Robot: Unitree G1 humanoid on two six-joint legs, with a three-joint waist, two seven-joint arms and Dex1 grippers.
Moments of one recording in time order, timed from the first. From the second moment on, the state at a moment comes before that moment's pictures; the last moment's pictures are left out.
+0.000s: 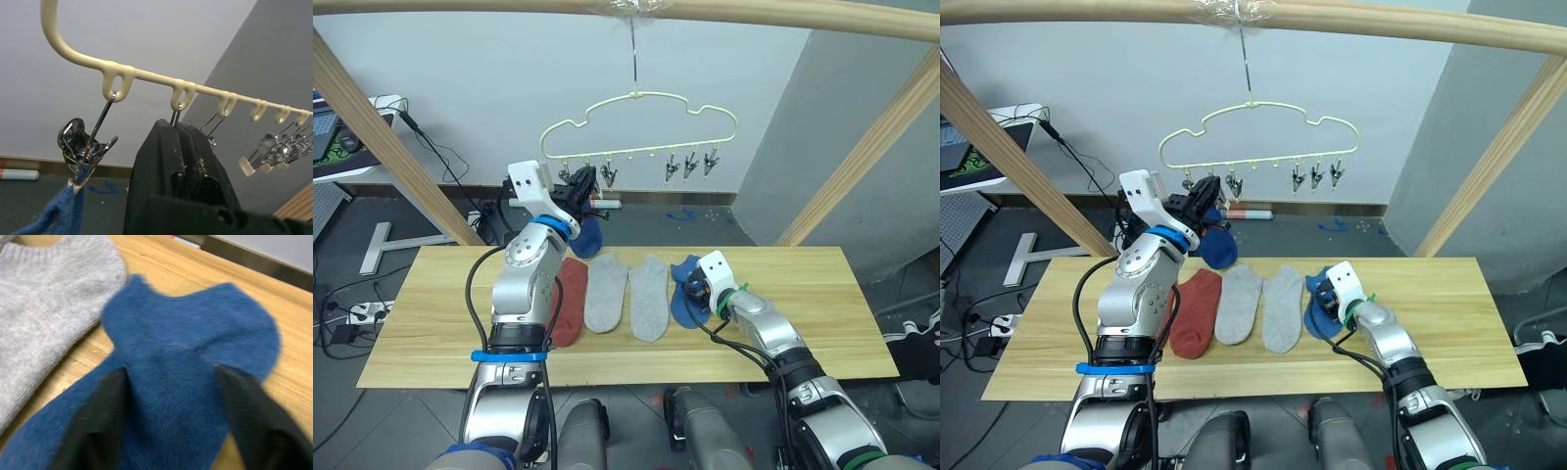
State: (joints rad) left arm -0.61 0.19 0.14 0.14 -0.31 0.25 -0.30; right arm -0.50 -0.22 0.21 0.52 0.02 0.33 0.35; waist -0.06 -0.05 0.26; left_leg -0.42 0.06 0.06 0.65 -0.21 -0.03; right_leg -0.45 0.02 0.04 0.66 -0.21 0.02
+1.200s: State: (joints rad) left arm -0.66 0.25 0.43 0.01 -1.01 0.97 -0.23; right arm -0.54 -0.25 0.33 0.05 -0.08 -0.05 0.63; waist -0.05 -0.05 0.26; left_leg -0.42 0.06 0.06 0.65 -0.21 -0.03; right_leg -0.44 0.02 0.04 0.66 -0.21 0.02
